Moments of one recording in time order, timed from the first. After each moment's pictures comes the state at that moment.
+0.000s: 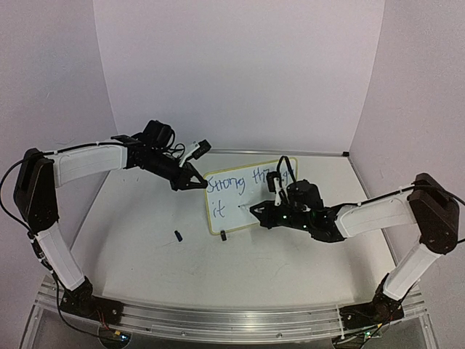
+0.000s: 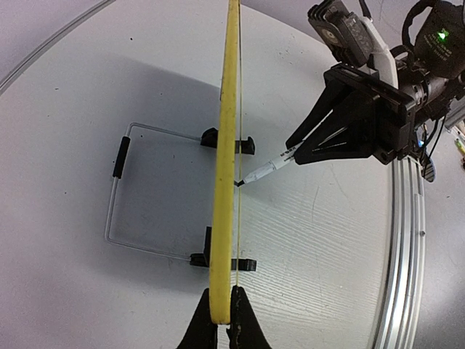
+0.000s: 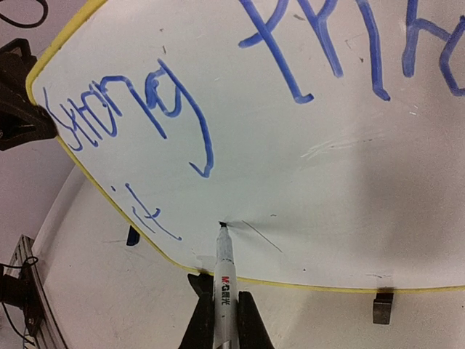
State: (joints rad) left arm -0.56 1.72 1.37 -0.47 0.67 0.32; right arm 0.83 1.63 0.76 0.43 -0.02 0.54
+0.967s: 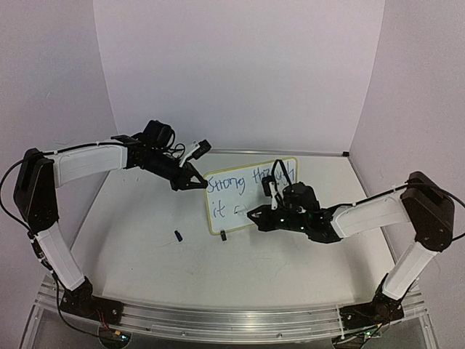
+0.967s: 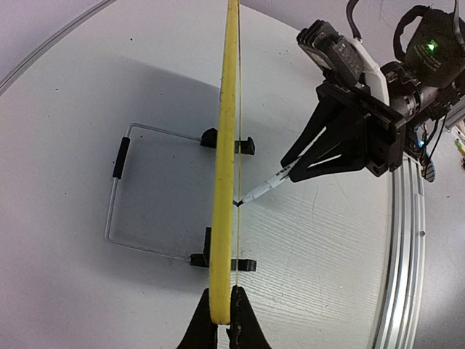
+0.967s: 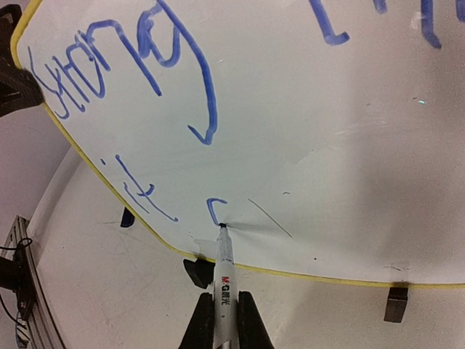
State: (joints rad) left arm -0.56 1.72 1.37 -0.47 0.67 0.32; right arm 0.83 1.68 0.77 0.42 -0.05 0.52
